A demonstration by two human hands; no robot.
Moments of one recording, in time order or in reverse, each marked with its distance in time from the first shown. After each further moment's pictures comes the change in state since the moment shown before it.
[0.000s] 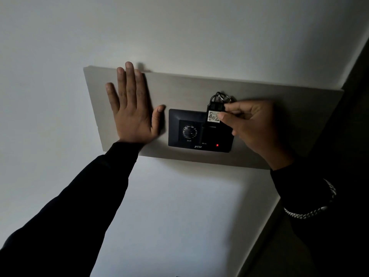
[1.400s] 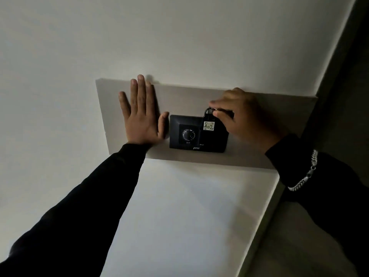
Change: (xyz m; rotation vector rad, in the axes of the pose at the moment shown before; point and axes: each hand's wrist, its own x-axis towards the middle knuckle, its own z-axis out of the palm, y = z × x) left_hand 0.004 0.009 -0.007 -0.027 -0.106 -0.002; right_hand 0.017 -0.030 -0.016 -0.648 -0.198 -0.563
